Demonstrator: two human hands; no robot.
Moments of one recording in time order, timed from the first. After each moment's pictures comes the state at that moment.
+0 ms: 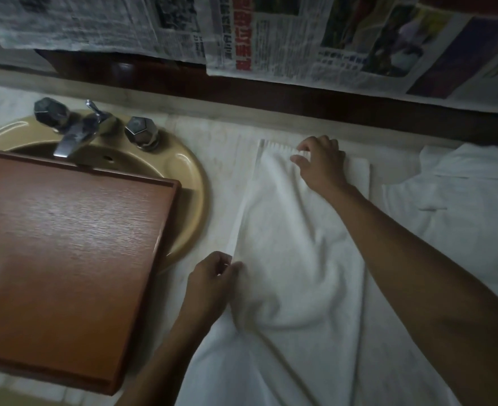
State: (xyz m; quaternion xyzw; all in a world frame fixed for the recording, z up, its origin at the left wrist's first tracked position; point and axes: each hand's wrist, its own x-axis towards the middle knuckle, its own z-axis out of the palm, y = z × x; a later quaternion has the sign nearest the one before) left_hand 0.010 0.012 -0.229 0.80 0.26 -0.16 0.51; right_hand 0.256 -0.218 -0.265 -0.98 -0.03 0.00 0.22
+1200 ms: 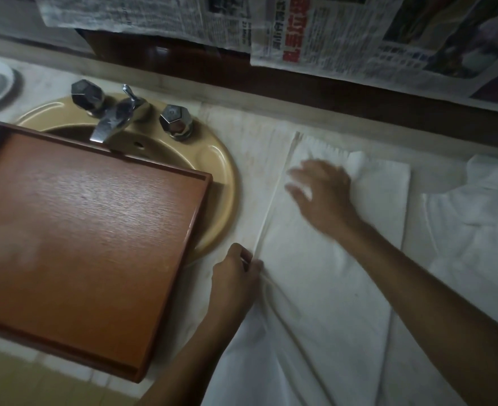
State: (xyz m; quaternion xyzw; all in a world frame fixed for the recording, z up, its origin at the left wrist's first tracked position) left_hand 0.017 0.018 -0.234 0.83 0.28 -0.15 0.46; right_hand 0.187 -0.165 -0.268 -0.97 -0.17 -0.01 0.18
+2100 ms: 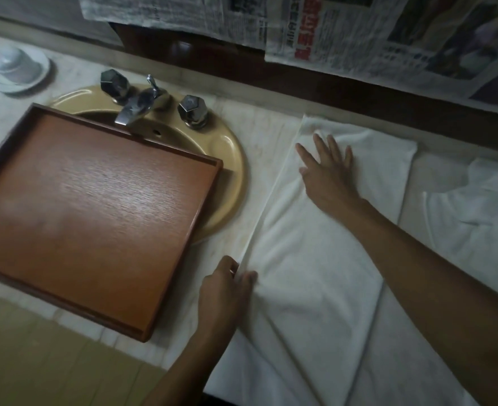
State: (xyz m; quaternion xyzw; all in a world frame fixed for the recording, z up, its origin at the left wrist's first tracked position) left_hand -0.043 0.017 -0.228 0.85 0.34 -0.14 0.37; right_hand 0.209 -0.164 -0.271 -0.98 -0.19 0.02 0.05
